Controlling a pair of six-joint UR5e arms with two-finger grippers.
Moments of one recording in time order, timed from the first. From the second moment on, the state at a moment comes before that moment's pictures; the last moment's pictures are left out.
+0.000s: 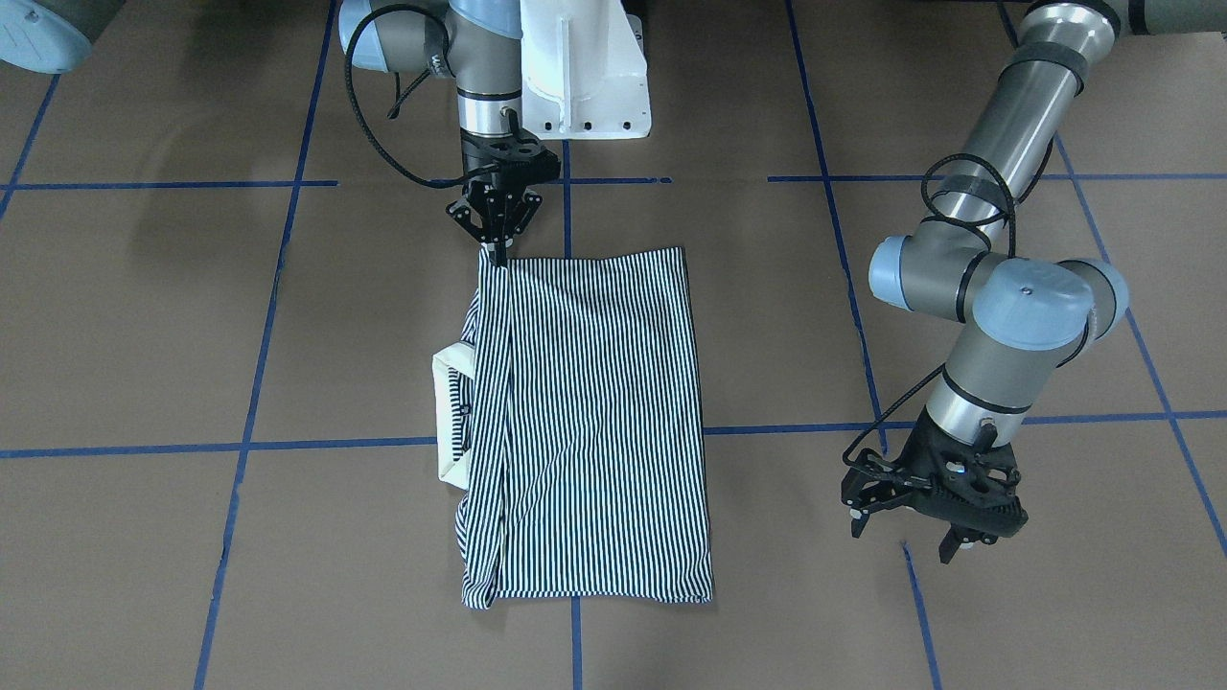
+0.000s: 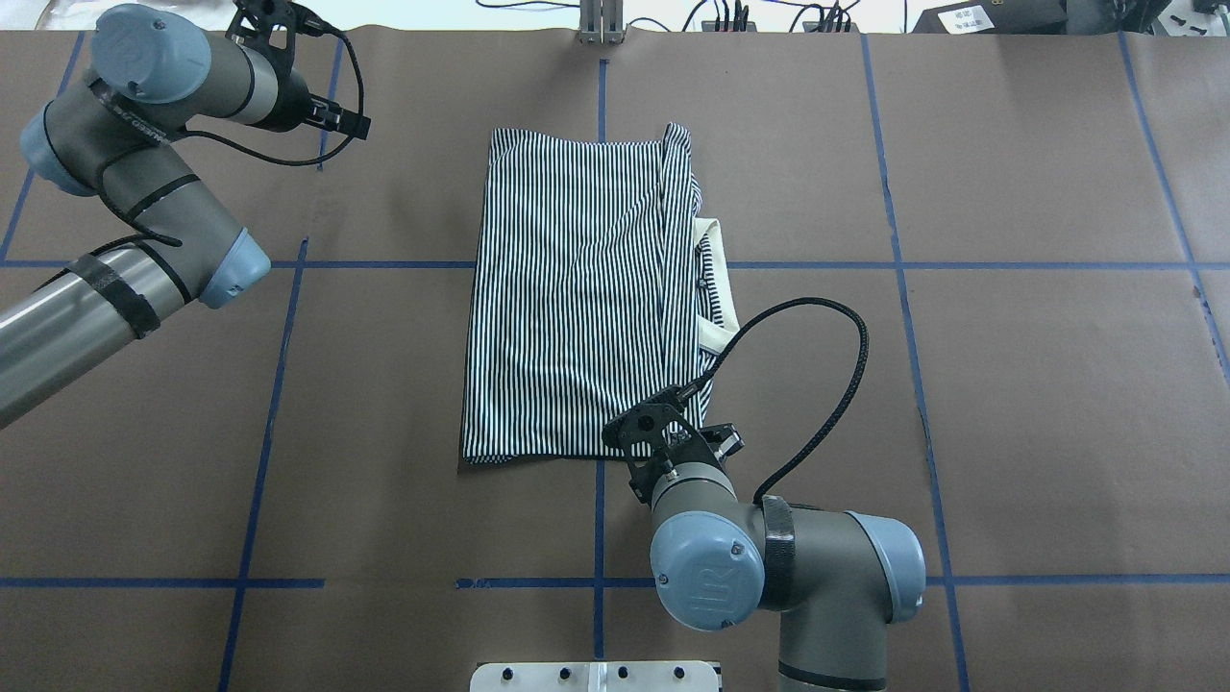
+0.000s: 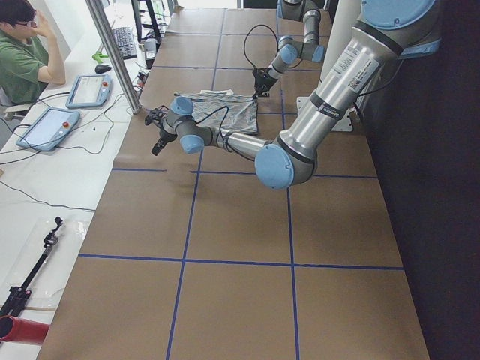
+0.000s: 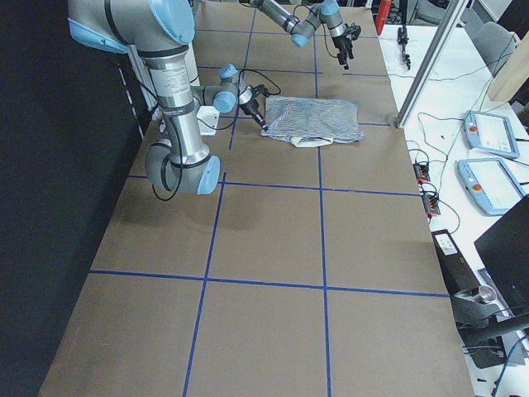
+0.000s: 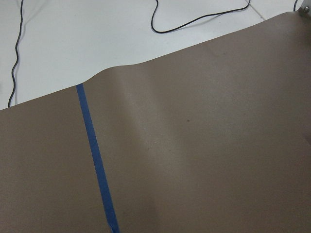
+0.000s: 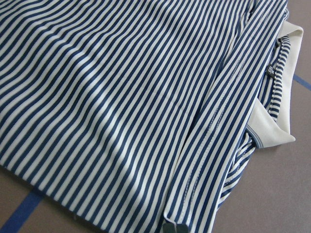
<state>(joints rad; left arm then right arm) -0.94 -2.21 -1.12 -2.39 -1.83 -0.63 0.17 -1.07 1.80 -1.53 1.16 0.91</state>
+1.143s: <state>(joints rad) -0.94 -2.21 -1.12 -2.39 -1.83 -0.63 0.17 -1.25 1.90 -1.52 1.16 1.08</state>
